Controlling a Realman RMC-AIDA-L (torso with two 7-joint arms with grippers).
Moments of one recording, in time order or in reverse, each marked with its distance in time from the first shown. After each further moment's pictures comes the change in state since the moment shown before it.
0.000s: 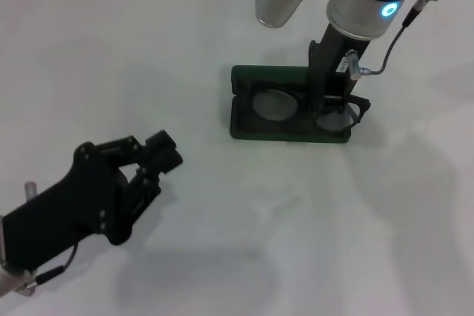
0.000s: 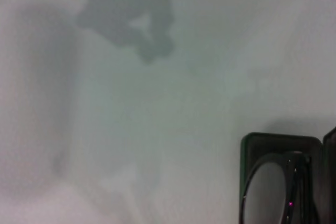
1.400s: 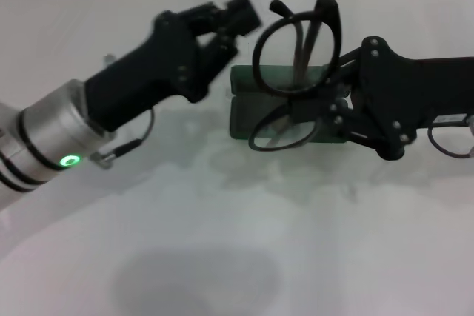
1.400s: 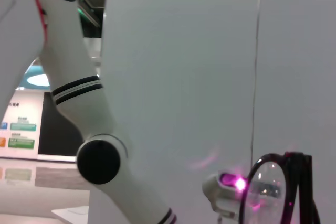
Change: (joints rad) left arm -0.295 -0.017 0.209 -0.011 -0.346 -0.165 -0.123; right arm -0.698 -0.043 0.305 -0.018 1.041 -0.410 -0.906
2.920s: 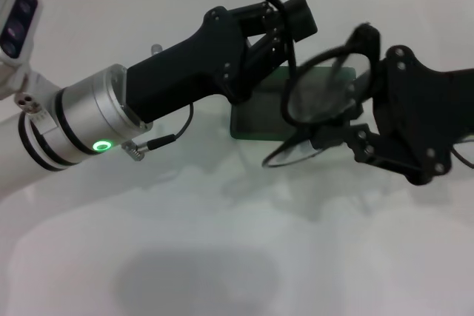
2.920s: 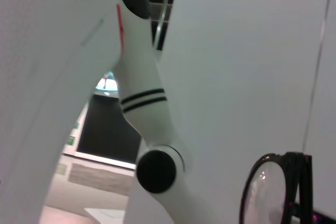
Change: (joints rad) left arm -0.087 -0.007 0.088 0.011 0.000 -0.005 -0.093; right arm -0.001 -0.016 -0.001 -0.016 -0.002 -0.120 -0.149
